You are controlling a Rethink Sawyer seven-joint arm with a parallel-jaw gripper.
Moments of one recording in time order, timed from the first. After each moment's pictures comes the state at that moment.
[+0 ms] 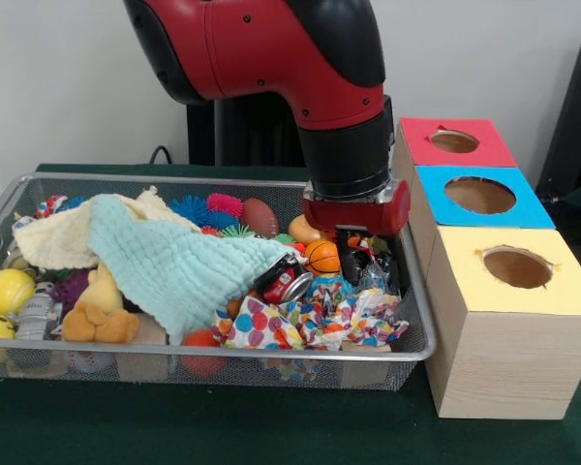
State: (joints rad) arm -0.48 -0.52 0.37 1.71 -0.16 0.35 2.11
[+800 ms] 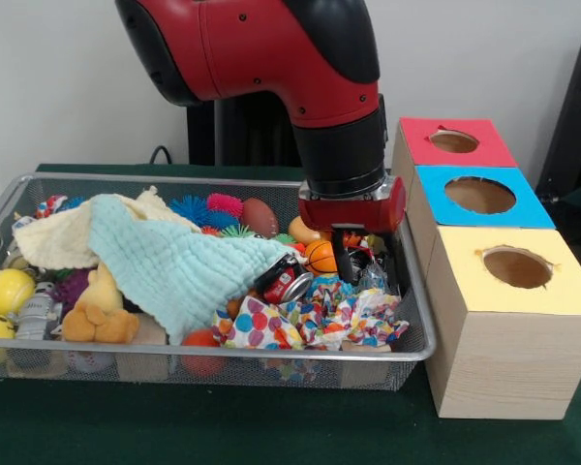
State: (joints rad) arm -0.52 -0.52 0.42 1.71 -0.25 0.37 2.11
